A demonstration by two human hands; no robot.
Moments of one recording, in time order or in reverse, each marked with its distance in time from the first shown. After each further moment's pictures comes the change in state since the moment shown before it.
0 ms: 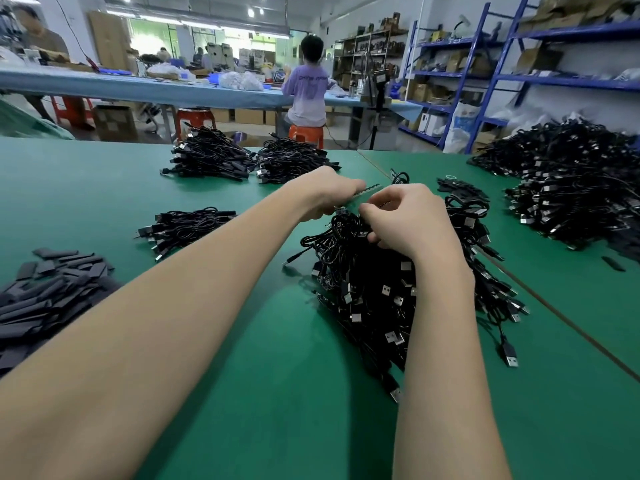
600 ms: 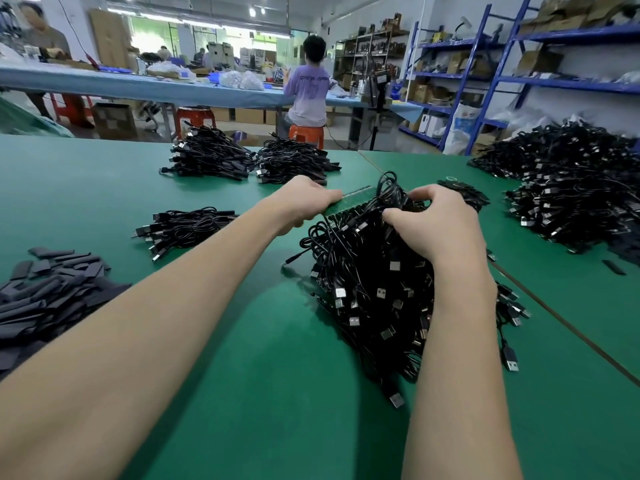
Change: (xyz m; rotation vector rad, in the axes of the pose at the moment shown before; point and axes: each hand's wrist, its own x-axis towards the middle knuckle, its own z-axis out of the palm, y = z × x) left_hand 0.015 -0.042 -0.006 -0.137 0.012 0.063; right_hand -0.004 0.009 -0.021 -0.099 0.125 0.127
